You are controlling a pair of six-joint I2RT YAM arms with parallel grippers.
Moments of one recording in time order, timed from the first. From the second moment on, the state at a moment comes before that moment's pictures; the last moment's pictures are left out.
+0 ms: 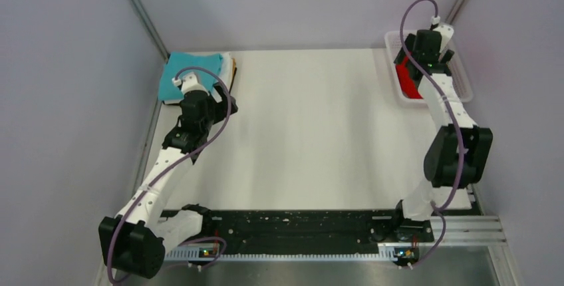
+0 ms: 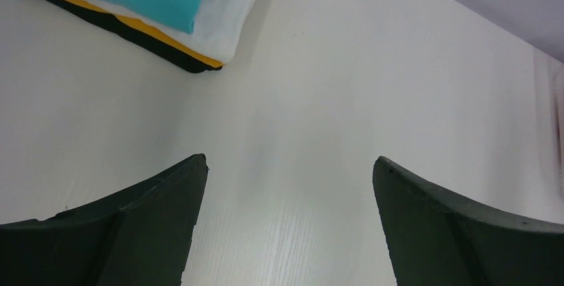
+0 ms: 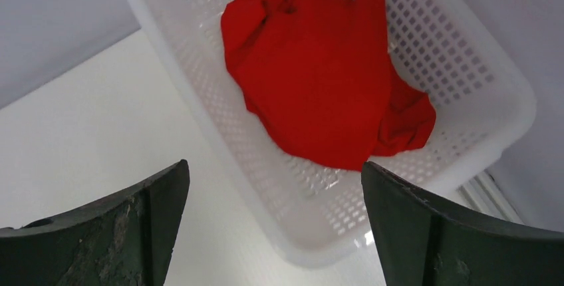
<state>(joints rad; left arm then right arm) -0.24 1.04 0.86 -0.23 -0.23 -0.55 -0.01 1.59 1.37 -0.29 0.41 0.29</state>
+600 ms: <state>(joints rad) -0.25 1.02 0.83 -0.26 -0.27 -0.63 -0.26 2.52 2.24 -0.53 0.27 0.32</state>
